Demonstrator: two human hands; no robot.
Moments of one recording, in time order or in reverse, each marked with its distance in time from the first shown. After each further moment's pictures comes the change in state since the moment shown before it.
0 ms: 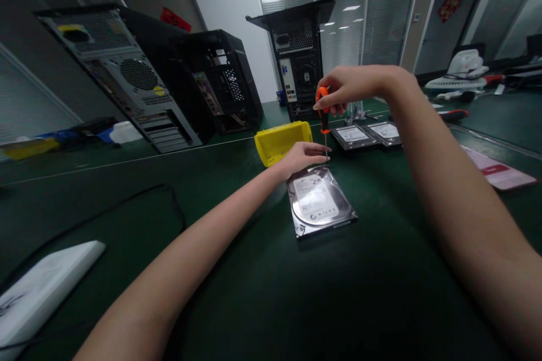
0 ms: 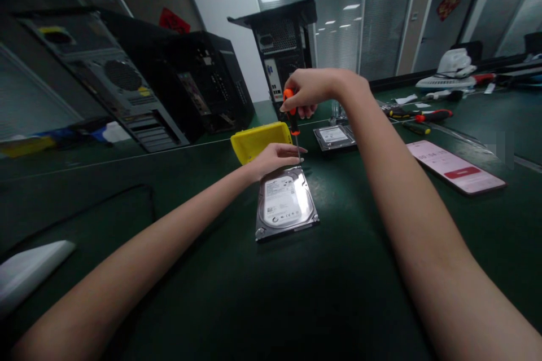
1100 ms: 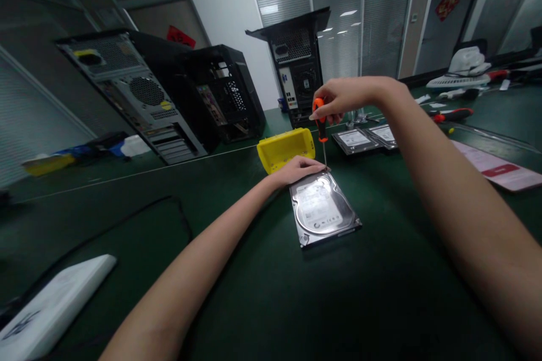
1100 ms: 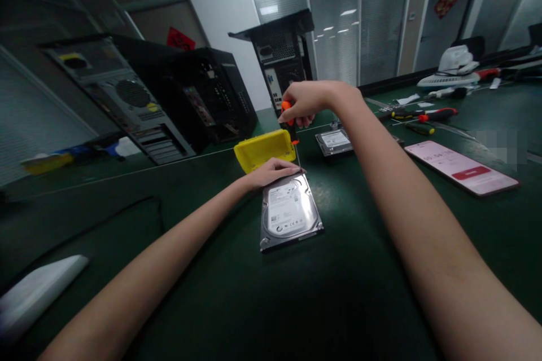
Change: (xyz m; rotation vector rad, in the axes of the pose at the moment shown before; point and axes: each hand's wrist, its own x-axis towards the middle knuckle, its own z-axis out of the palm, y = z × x) left_hand -0.001 -0.022 -0.021 0.238 -0.213 0.080; right_hand 0.003 -0.009 0.001 -0.001 -0.071 0.041
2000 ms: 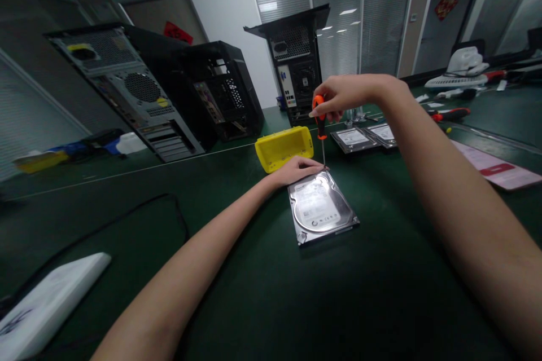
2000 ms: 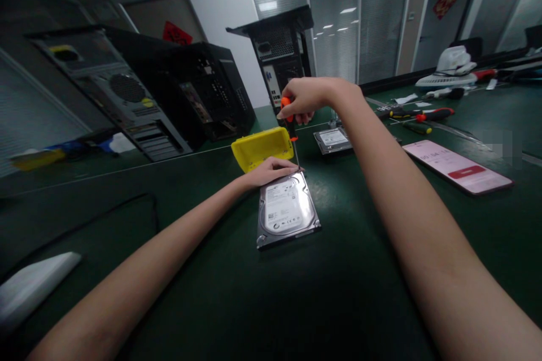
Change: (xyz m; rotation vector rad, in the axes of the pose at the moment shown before) left_hand -0.002 -0.001 0.003 0.055 0.022 0.026; right_hand -0.001 0.001 -0.001 -0.012 0.014 0.006
